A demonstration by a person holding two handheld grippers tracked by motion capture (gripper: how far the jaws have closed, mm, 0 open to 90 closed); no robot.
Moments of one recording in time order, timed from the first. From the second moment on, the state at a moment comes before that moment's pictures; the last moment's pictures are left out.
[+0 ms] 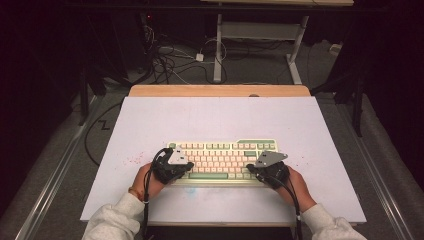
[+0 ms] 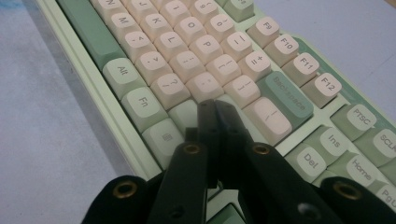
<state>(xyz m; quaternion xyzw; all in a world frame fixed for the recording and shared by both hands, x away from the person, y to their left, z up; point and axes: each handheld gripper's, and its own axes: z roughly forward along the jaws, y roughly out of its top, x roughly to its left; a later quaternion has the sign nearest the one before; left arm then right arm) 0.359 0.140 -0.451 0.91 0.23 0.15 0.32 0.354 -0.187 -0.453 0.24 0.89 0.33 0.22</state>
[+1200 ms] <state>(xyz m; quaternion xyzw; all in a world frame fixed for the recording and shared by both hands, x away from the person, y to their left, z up) 0.353 0.143 -0.438 0.90 0.23 0.18 0.34 0.354 -0.188 -0.452 0.23 0.89 0.32 0.22</state>
